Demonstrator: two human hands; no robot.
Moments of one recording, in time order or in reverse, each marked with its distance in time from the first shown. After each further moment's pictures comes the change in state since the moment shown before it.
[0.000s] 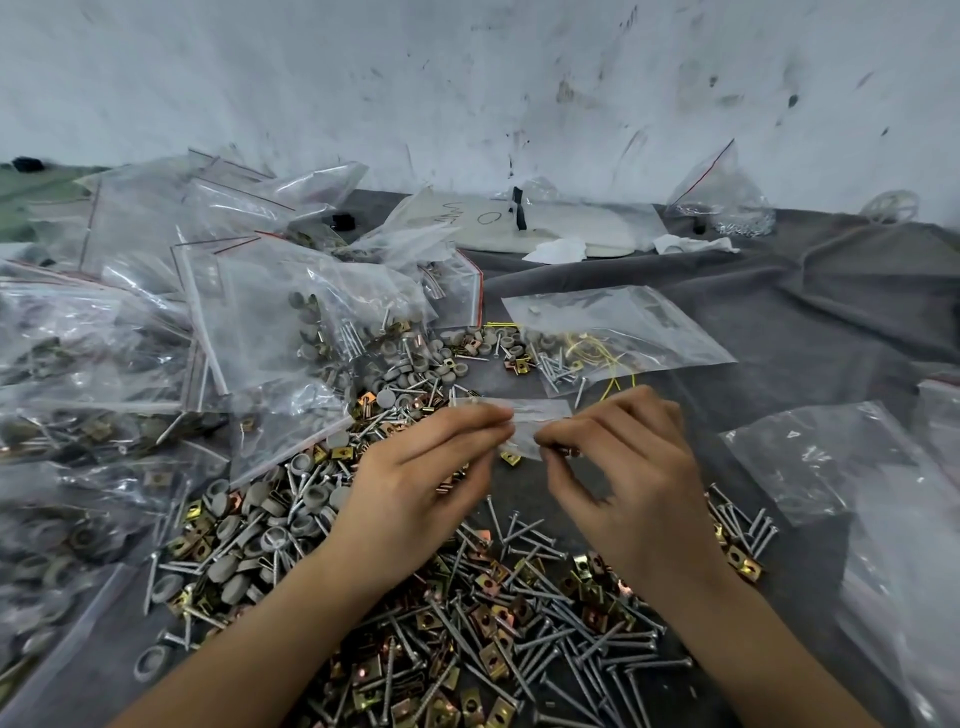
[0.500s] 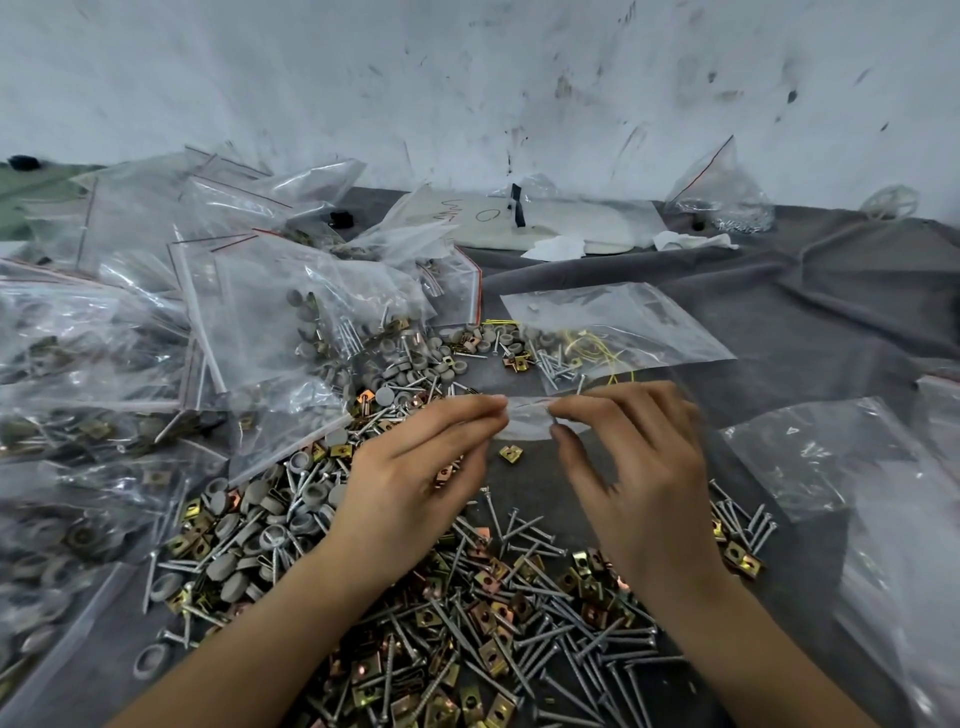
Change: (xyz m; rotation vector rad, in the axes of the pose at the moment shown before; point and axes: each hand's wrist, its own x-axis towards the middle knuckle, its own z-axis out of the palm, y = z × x) left_hand 0.001 0.001 -0.001 0.035 0.055 -0.013; right_hand -0.002 -0.002 0.002 -0.054 0.065 0.101
